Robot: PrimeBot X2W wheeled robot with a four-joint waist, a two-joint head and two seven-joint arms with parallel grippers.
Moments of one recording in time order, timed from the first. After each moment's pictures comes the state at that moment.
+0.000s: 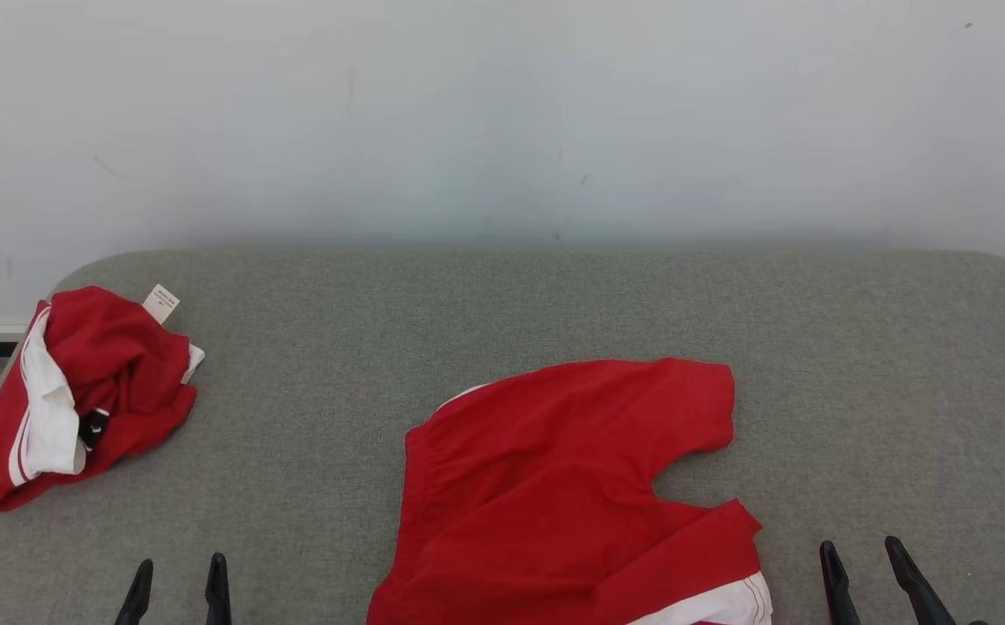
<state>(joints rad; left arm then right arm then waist) 0.16 0.13 0.05 0.07 -0.24 -0.13 -0.26 0.20 -0.19 0.05 0.08 0.30 0.13 -0.26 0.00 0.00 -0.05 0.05</state>
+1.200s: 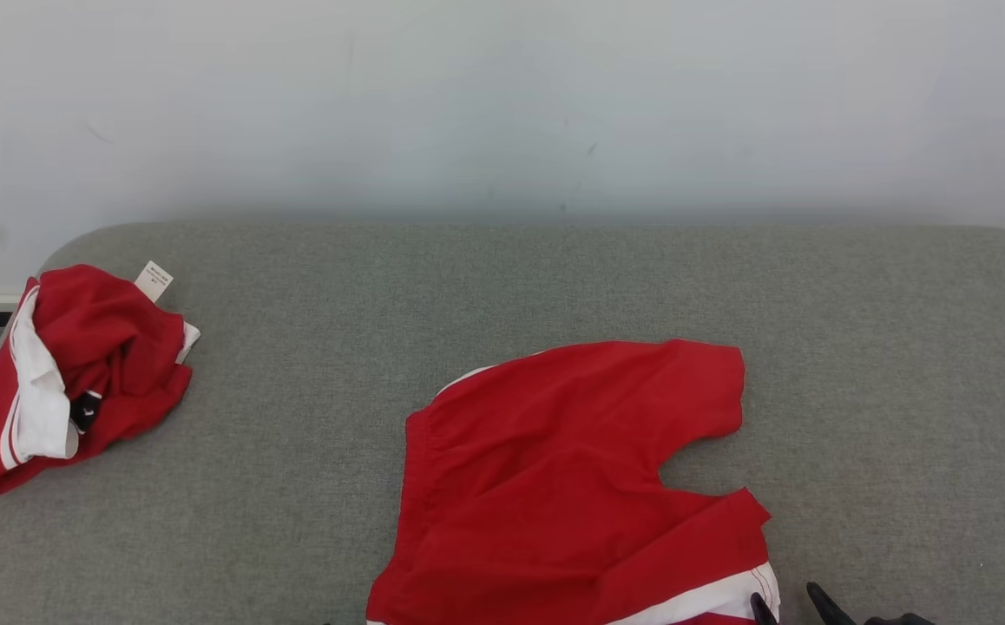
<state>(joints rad) 0.01 0.31 -0.47 0.39 -0.40 -0.13 -0.26 0.02 -0.25 0.27 0.49 0.37 0.13 -0.26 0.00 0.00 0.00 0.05</state>
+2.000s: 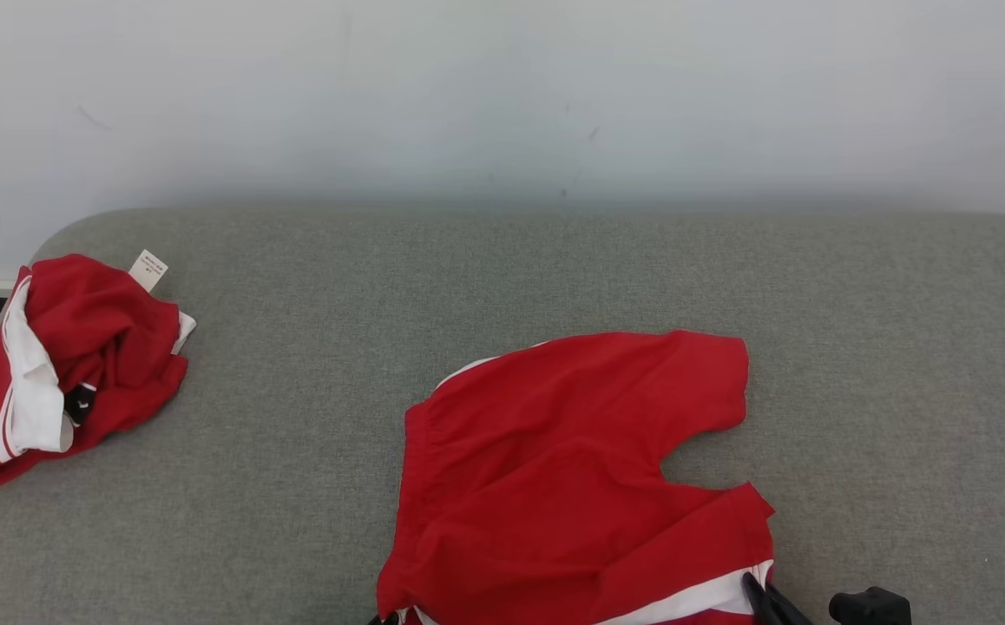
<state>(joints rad) -0.12 0.33 -0.64 0.45 -0.49 -0.13 -0.26 -0.10 -0.27 0.41 0.60 0.46 0.13 -0.26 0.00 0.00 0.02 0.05</state>
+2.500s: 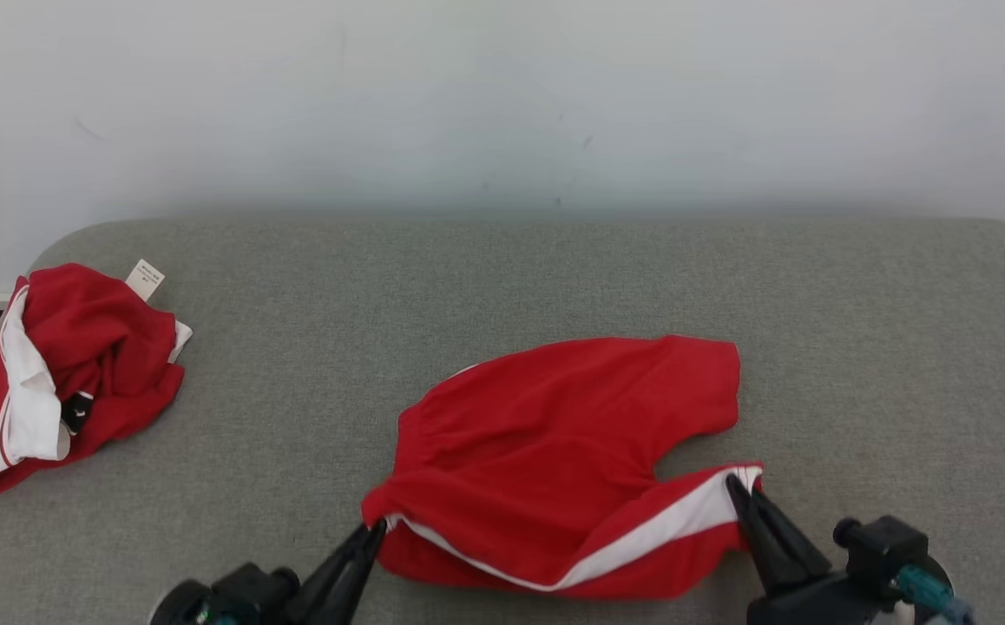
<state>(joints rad) -0.18 0.38 -0.58 0.27 -0.50 -0.13 -0.26 -0.13 -0.28 0.39 0.36 0.44 0.13 -0.26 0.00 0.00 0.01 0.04</state>
